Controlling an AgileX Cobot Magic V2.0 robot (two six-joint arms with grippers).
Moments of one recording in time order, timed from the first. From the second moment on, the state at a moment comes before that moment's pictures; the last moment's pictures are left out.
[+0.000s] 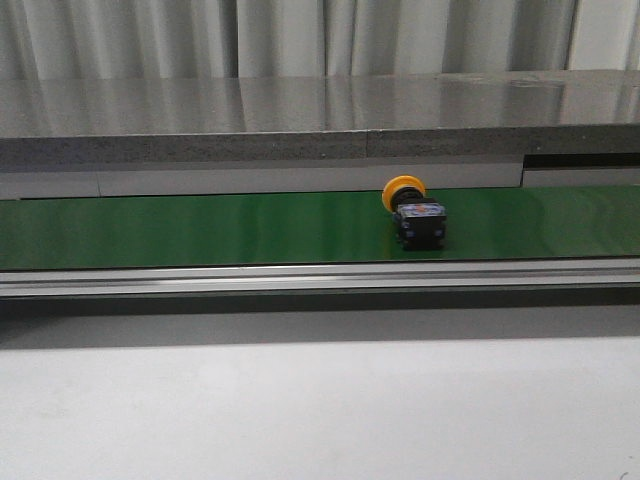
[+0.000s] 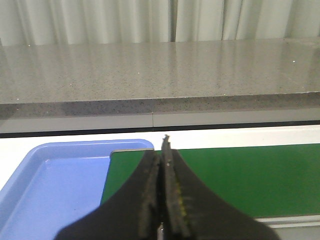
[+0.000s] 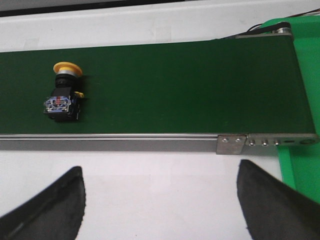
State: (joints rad) left arm 0.00 0.29 -0.31 -0.15 0.20 0.14; right arm 0.01 0.80 -0.77 0.14 0.71 0.00
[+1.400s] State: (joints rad) left arm 0.00 0.29 -0.31 -0.15 0.20 0.14; right arm 0.07 1.70 -1.15 0.28 0.62 -0.29
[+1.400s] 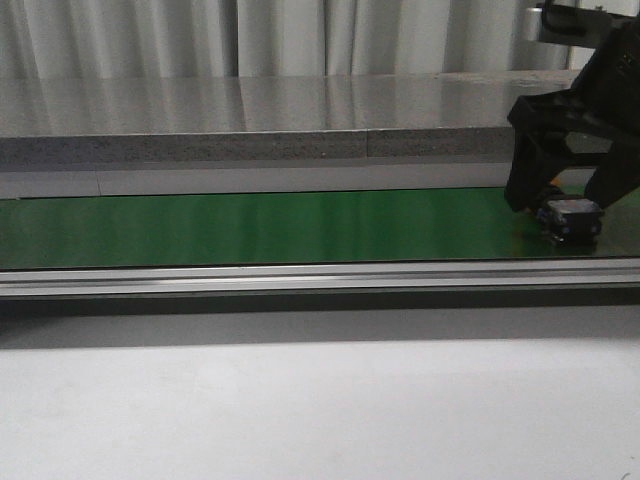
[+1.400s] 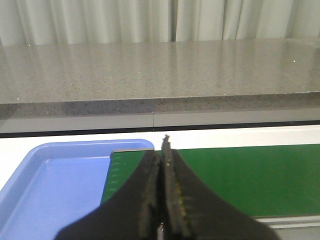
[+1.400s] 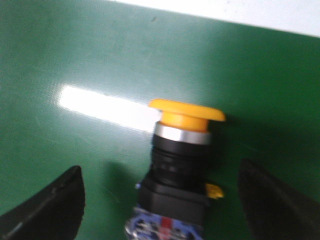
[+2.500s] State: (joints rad) left arm 0.00 0.29 -0.31 -0.15 0.20 0.14; right arm 0.03 1.71 -1.30 0.18 0.83 -0.29
